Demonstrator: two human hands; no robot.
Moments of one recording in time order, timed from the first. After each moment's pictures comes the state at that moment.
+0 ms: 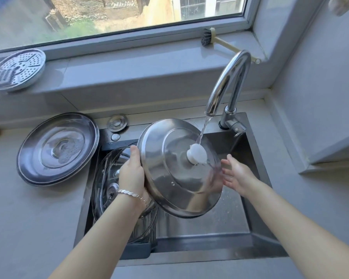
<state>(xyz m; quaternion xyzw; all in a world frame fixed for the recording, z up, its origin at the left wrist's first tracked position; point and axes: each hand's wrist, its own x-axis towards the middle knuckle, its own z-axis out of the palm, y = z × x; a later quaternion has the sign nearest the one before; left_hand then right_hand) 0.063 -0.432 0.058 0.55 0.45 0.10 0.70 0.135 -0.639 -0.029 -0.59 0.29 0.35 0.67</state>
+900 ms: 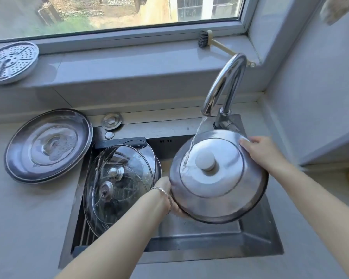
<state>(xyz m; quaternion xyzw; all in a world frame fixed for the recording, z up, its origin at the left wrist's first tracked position) 0.071 -0.479 0.006 0.36 0.57 -0.33 0.66 0.173 -0.684 0.030 -0.91 0.10 0.15 0.37</state>
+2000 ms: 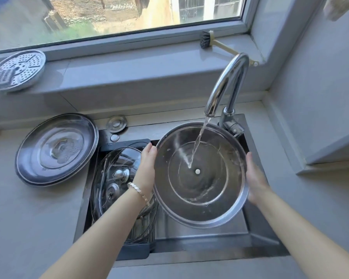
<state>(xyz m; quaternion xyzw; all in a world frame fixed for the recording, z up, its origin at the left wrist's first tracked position) 0.074 -0.426 0.022 0.66 0.31 -0.04 0.68 0.123 -0.664 -0.012 -0.58 0.27 0.25 0.73</state>
